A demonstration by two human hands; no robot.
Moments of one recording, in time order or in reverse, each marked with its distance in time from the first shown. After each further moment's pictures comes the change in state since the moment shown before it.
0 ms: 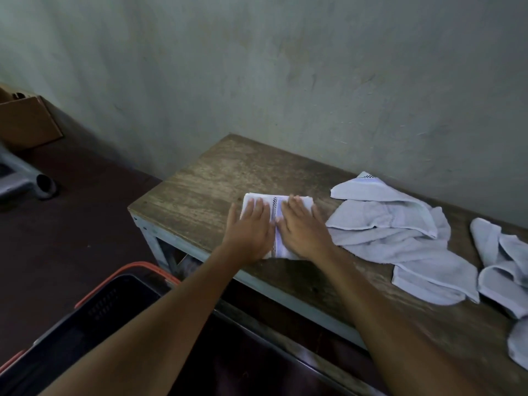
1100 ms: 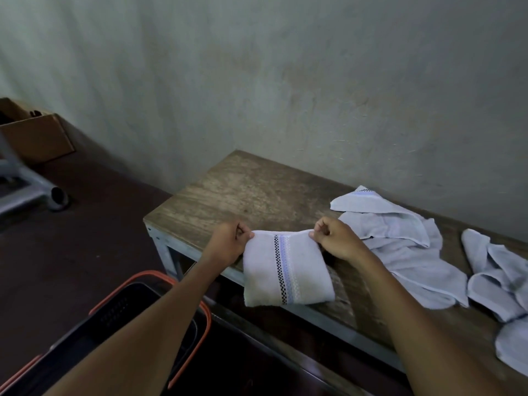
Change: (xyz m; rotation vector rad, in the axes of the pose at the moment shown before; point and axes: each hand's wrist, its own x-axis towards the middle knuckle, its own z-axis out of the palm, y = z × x) left_hand -0.024 -0.047 -0.015 -0.736 0.192 -0.155; right_hand -0.024 0.041 -0.036 0.545 0.004 0.232
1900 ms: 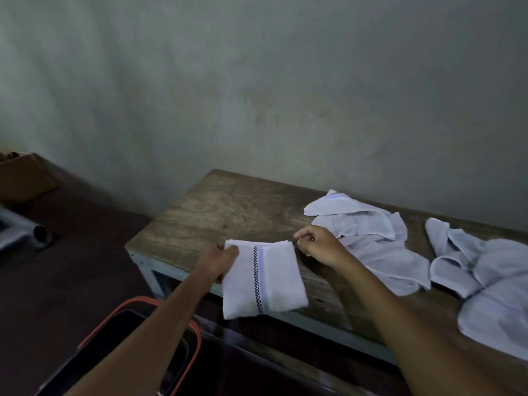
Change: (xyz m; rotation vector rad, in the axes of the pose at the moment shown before) left_hand -0.006 0.025 0.015 -0.342 -0.071 -0.477; right_hand -0.026 0.011 -0.015 0.321 0.051 0.055
